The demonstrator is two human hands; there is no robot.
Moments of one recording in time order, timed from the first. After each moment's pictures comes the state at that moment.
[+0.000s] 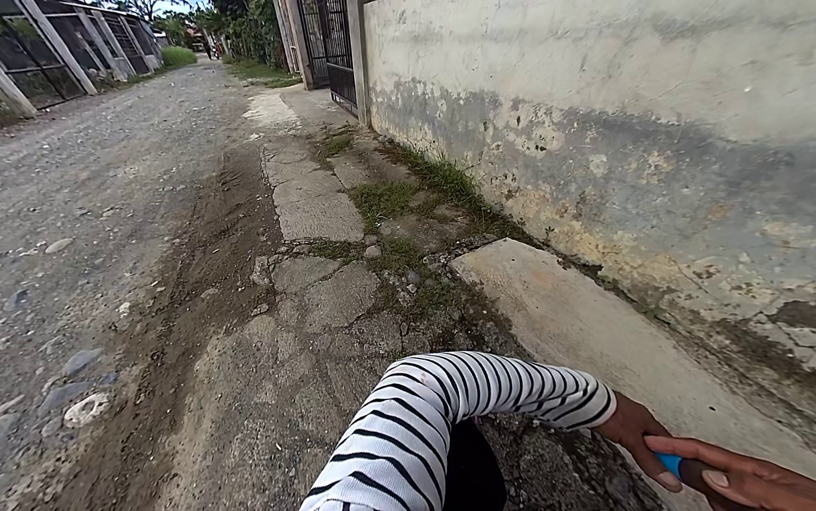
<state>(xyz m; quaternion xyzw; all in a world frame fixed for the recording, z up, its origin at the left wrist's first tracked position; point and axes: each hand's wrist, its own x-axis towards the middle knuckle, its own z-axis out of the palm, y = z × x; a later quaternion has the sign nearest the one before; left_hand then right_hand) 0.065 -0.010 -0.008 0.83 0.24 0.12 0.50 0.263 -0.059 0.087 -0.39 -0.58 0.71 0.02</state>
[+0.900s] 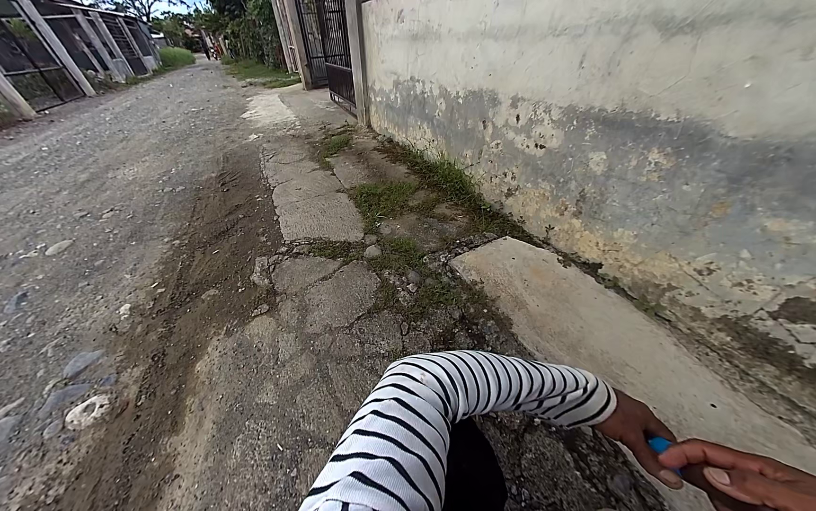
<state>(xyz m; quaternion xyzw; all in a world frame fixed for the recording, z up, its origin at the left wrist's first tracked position) 0.063 -0.010 0.004 0.84 0.26 0.07 0.47 0.259 -0.061 0.092 -0.39 -0.59 0.71 0.02</state>
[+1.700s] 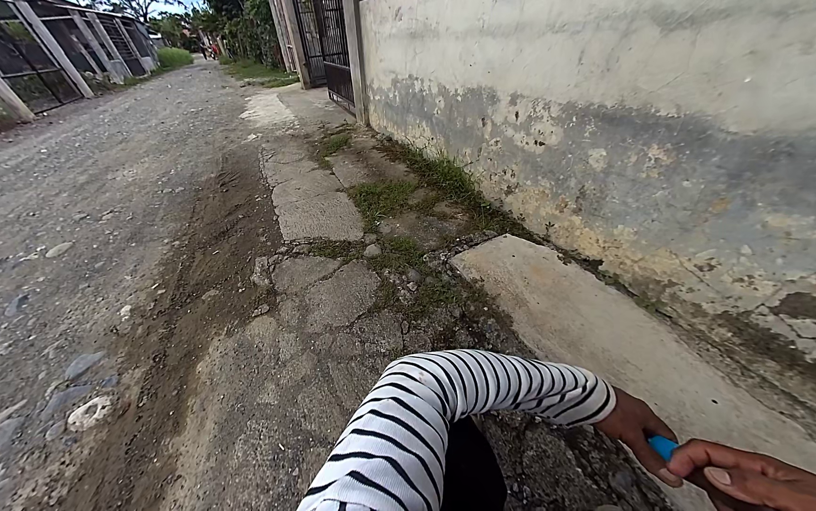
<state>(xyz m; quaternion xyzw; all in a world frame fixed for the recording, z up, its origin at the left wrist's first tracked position) 0.065 -0.009 -0.001 0.83 0.25 0.06 0.49 0.260 -0.061 0.089 -0.38 -0.59 0.72 0.01</state>
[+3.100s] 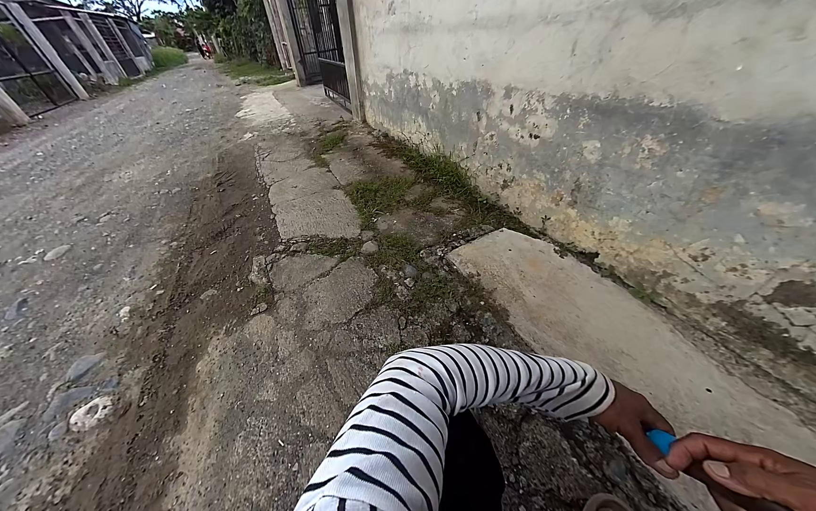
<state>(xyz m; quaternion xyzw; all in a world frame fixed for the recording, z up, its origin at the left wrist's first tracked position) 0.073 -0.008 0.001 0.83 0.25 0.05 0.49 0.269 -0.062 0.090 -0.39 -0.60 0.69 0.01</state>
